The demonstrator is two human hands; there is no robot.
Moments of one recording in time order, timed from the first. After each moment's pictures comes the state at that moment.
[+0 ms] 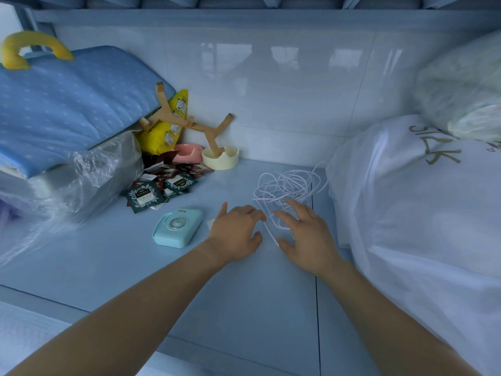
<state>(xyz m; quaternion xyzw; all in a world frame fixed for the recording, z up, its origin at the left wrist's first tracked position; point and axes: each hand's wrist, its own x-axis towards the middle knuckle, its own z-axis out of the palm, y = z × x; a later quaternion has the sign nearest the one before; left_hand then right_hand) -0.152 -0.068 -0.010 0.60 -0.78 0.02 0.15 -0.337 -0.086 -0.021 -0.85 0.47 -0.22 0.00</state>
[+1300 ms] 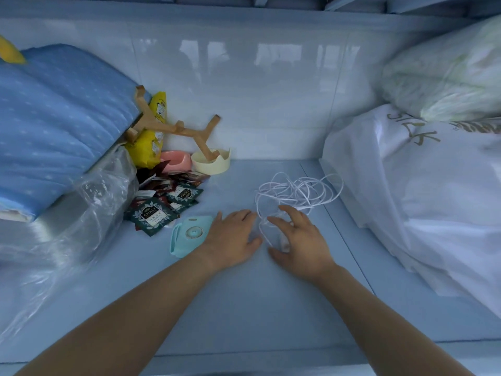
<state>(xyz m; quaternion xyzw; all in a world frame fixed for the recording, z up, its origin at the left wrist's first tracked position) -0.059 -0.076 -0.015 0.51 -0.85 0.00 0.11 -0.237 -0.040 -0.025 -0.79 0.56 -0.25 -0.01</state>
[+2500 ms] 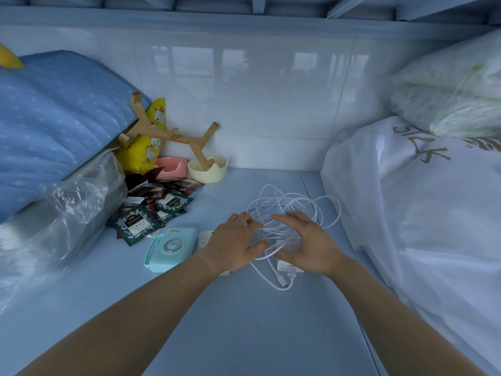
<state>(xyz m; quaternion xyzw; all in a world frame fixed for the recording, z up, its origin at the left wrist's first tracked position) -0.099 -0.108 -0.021 0.52 -0.84 -0.01 0.14 -0.294 -0.086 -0.009 -0.81 0.50 -0.28 0.14</state>
